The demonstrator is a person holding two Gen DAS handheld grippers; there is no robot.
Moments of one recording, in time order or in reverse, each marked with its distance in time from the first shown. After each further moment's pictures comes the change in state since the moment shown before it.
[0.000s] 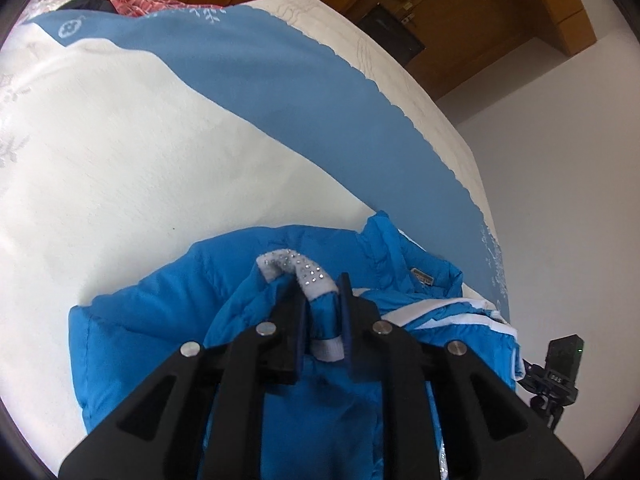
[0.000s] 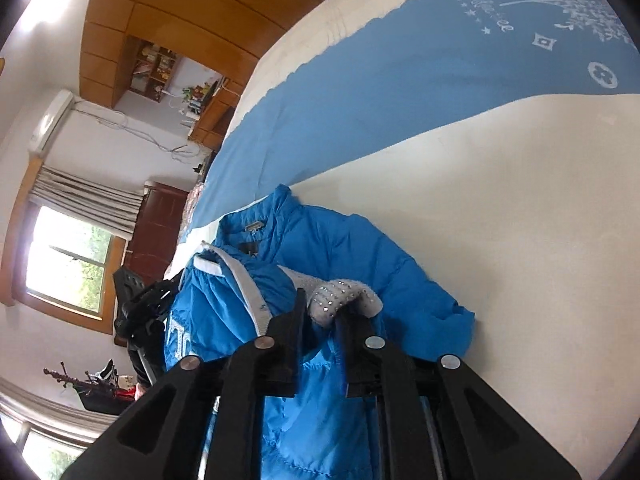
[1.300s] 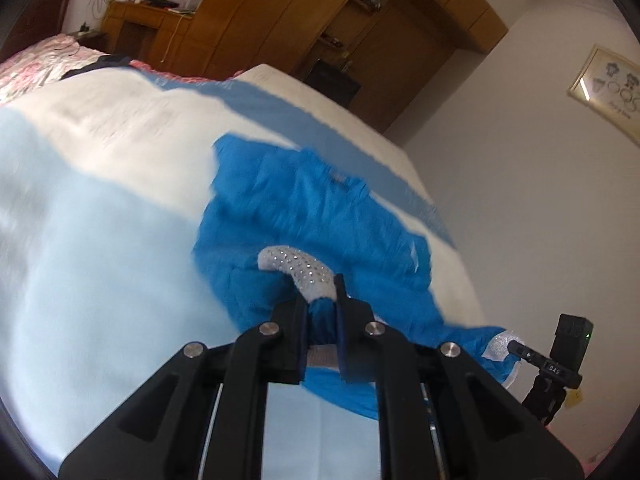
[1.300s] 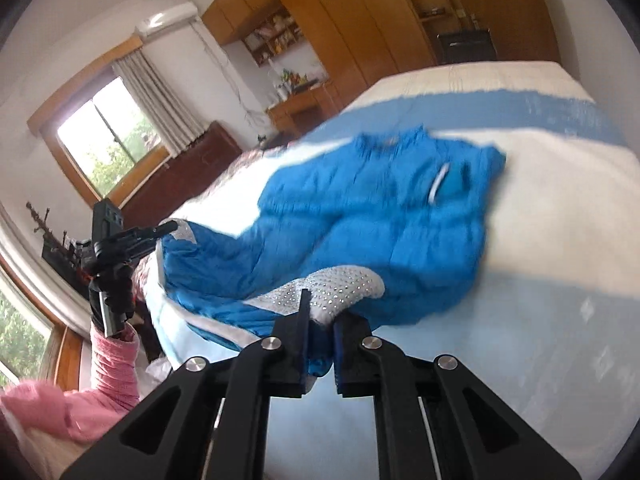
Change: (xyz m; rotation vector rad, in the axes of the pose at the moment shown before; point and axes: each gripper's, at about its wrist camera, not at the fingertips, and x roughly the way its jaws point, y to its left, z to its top) left arm -0.269 -0.021 -0.275 0.184 -0.241 -0.057; right arm -0.157 0.120 -0.302 -0.494 -0.160 -0.010
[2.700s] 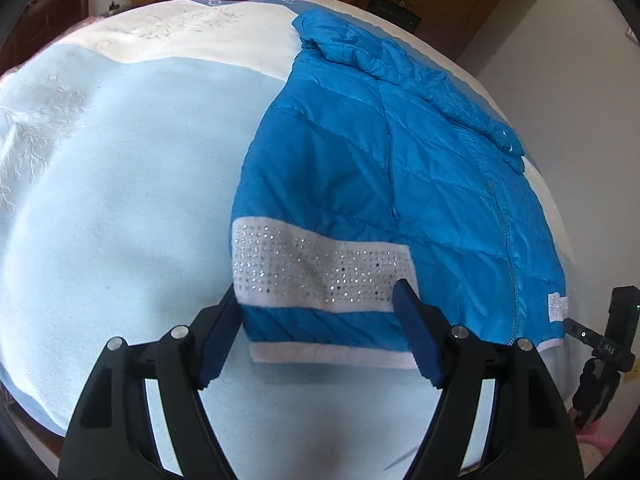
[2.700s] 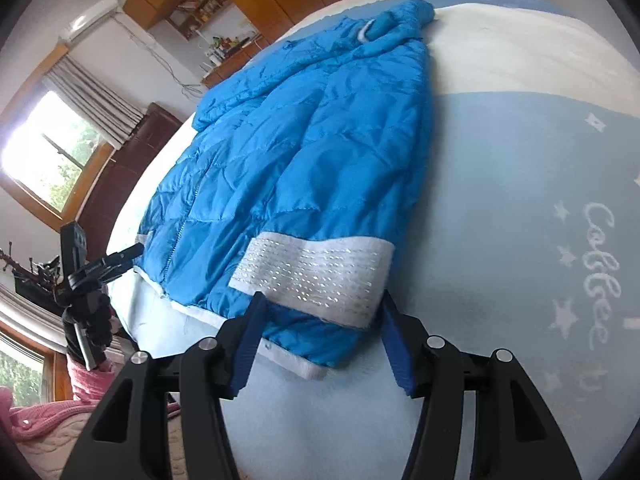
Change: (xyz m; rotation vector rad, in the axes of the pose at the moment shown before) left arm 0.027 0.057 -0.139 0.027 0.210 0.305; right arm 0.065 -0.028 -0.133 0.205 0.175 -0.135
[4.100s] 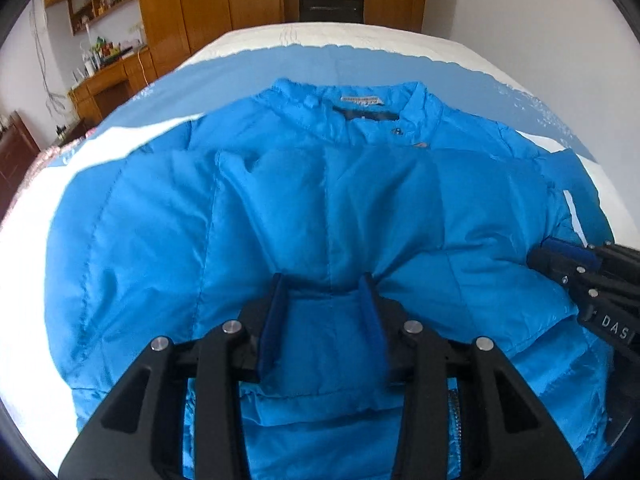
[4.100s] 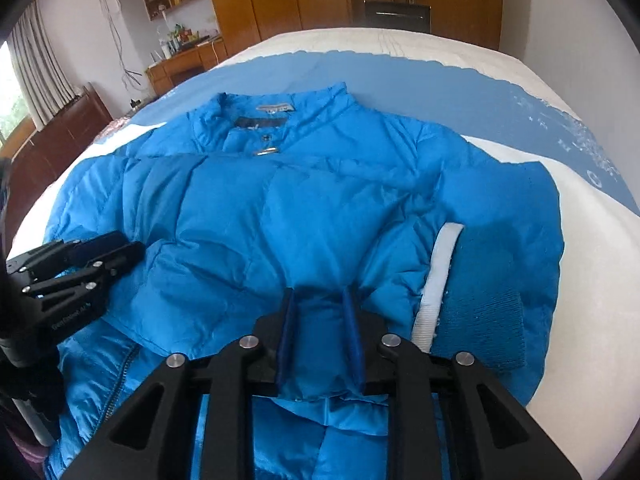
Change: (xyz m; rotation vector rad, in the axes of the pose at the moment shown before) left arm 0.201 -0.172 0.235 0.361 -0.043 0.155; right arm 0.170 0.024 0.280 -0.158 -0.080 -0.363
